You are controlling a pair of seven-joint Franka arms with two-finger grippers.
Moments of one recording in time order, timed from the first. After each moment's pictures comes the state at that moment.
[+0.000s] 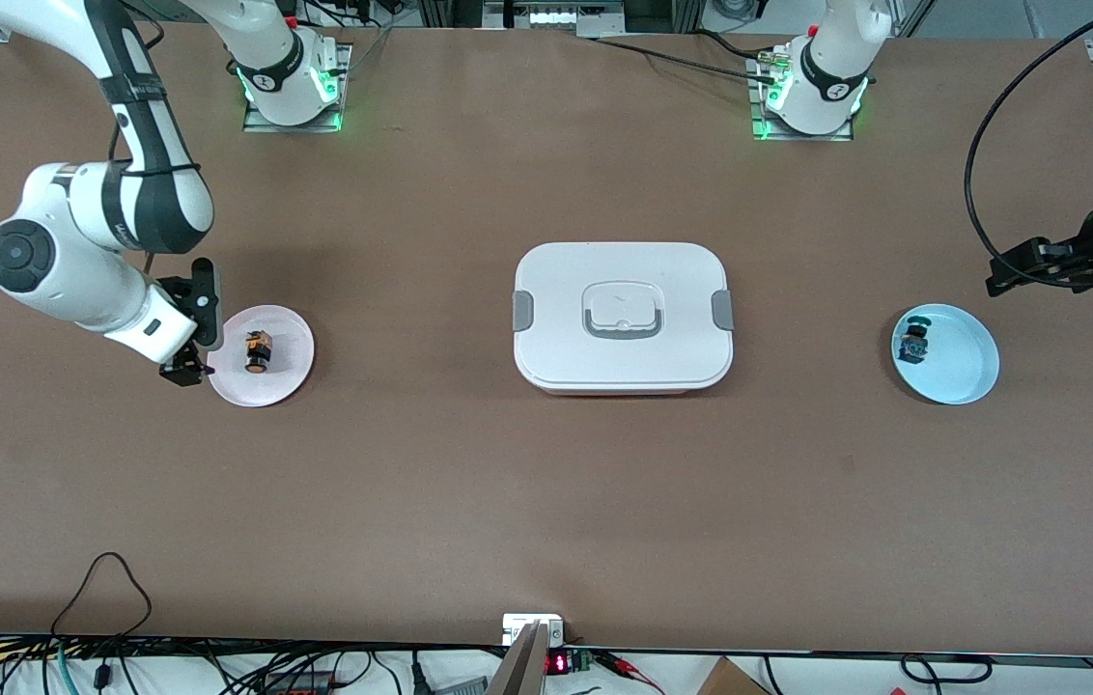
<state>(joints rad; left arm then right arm) -0.04 0.11 0.08 -1.54 0.00 1.62 -0.02 0.12 0.29 -0.10 -2.03 -0.01 2.27 -1.72</state>
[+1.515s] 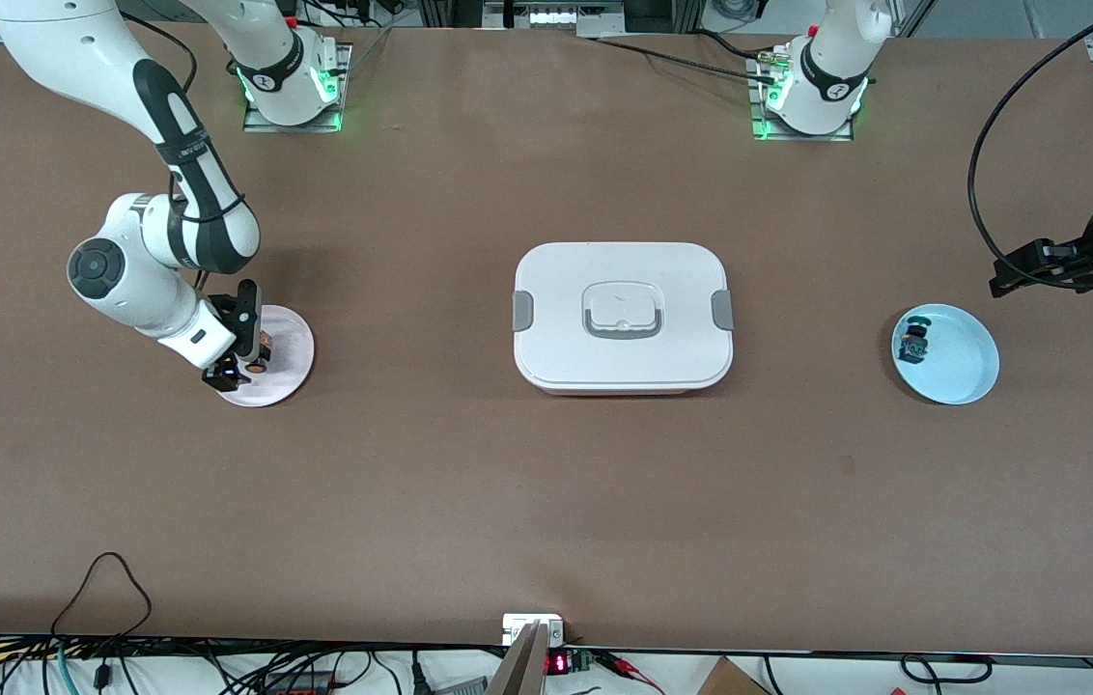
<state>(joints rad) -0.03 0.11 0.08 -1.54 0.00 1.62 -0.02 0.12 0.42 -0.09 -2.17 0.10 2.59 -1.72</state>
